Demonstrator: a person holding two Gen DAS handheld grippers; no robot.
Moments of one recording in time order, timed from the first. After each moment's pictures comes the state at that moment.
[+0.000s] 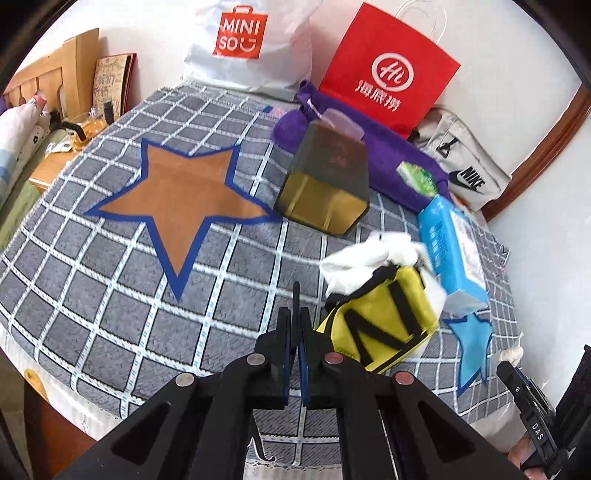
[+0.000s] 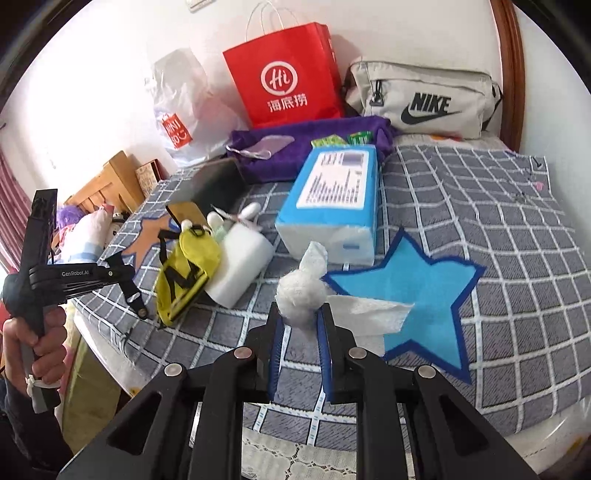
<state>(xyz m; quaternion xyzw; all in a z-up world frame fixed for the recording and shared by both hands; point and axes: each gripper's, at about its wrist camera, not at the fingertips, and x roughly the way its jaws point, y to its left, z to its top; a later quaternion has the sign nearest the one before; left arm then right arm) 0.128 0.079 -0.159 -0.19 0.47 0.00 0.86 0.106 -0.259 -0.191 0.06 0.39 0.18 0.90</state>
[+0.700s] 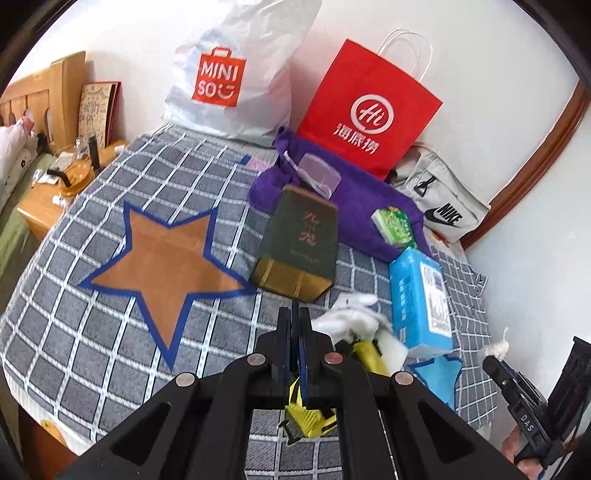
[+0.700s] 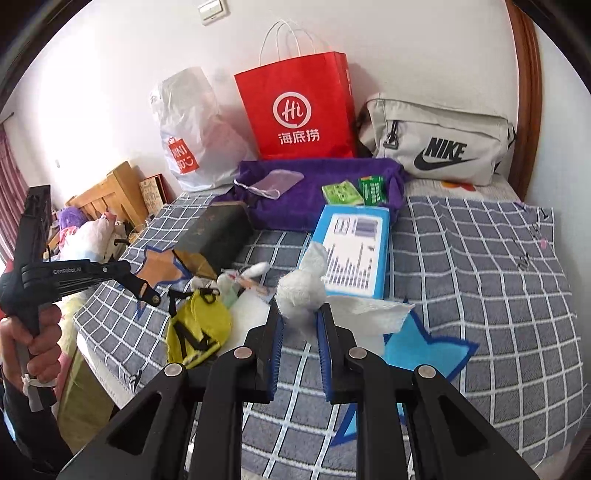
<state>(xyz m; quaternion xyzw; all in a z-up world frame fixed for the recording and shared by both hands) 0.161 0.090 -0.109 -0.20 0.43 -0.03 0.88 0.146 -0.246 -0.140 0.04 0.36 0.18 0.91</state>
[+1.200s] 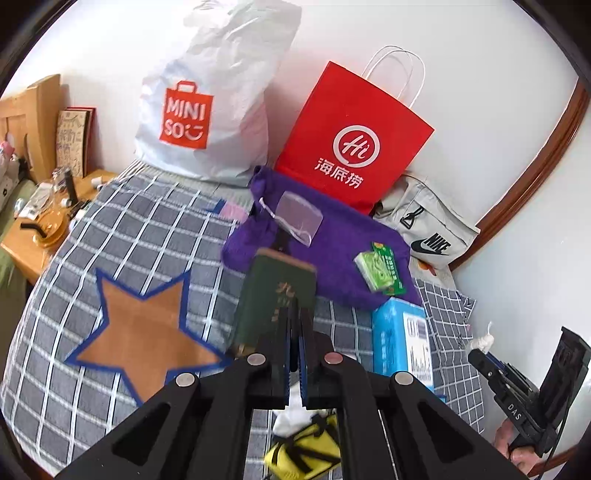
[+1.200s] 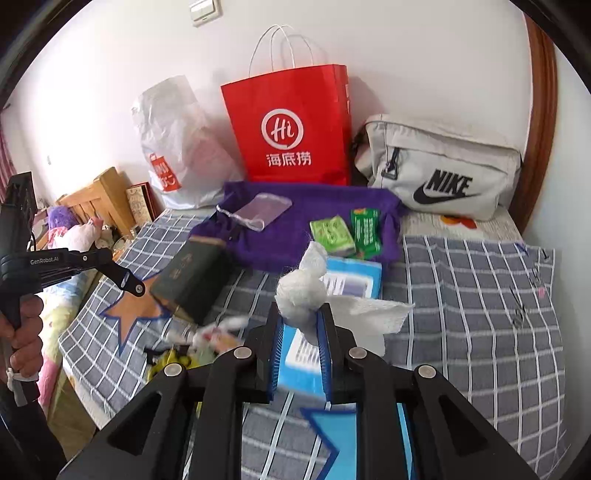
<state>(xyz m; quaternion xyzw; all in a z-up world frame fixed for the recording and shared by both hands) 0.227 0.094 -0.076 -0.20 0.41 -0.05 0.89 0.214 -0.238 -0.110 0.02 0.35 0.17 0.92</state>
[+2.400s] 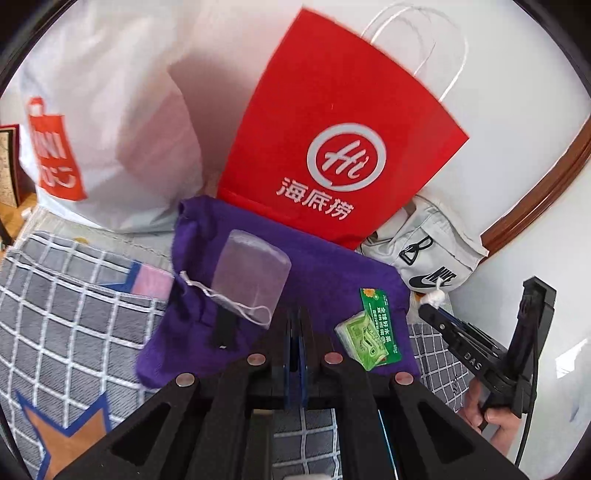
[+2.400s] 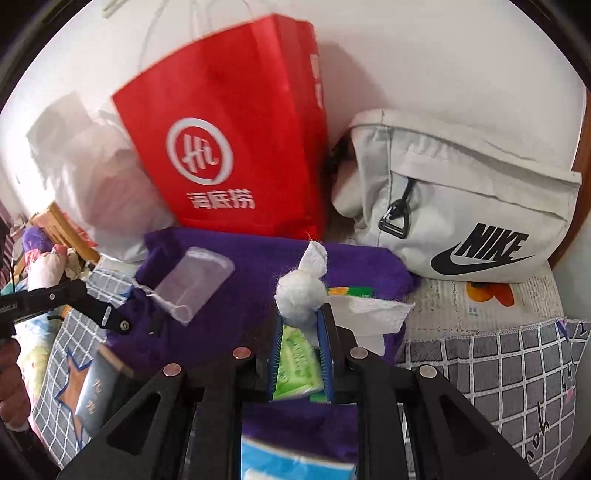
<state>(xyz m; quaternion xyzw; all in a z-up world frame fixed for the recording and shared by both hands) 0.408 0.058 -0.097 -0.21 0.45 -0.11 0.86 0.439 -0.231 -0.130 0.03 0.39 0.14 0.91</state>
